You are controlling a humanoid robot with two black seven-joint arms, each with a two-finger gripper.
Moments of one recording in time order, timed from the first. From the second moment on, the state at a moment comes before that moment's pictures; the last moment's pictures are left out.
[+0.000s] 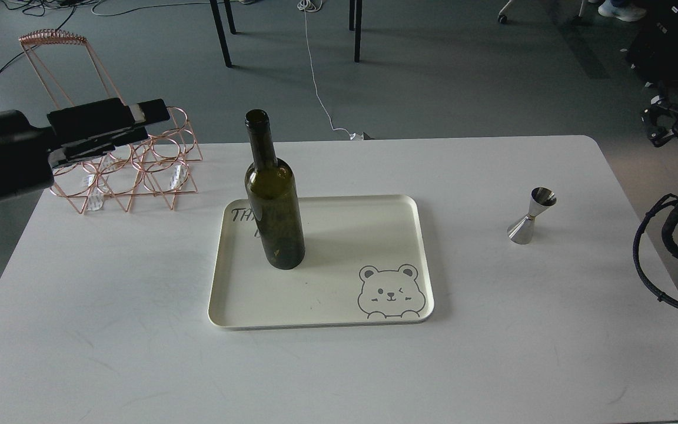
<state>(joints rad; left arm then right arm) -0.67 1.25 -0.71 -1.71 0.98 -0.38 -0.32 0.76 -0.52 0.70 0.45 0.39 0.49 0.42</state>
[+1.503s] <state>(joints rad) -0.68 0.79 -0.67 -1.60 1.83 -0.08 -0.25 0.76 -0.53 0.72 0.37 0.38 0.49 0.39</state>
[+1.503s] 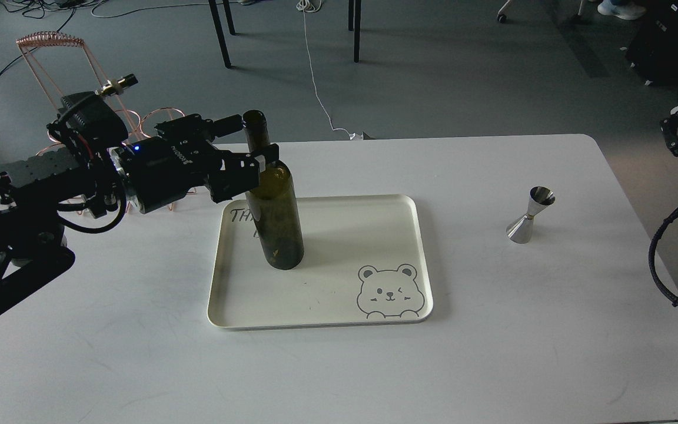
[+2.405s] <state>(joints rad) -0.74 0.83 -0.72 -1.60 1.81 -0.09 -0.26 0.78 -0.53 0.71 0.34 0.38 0.49 0.38</state>
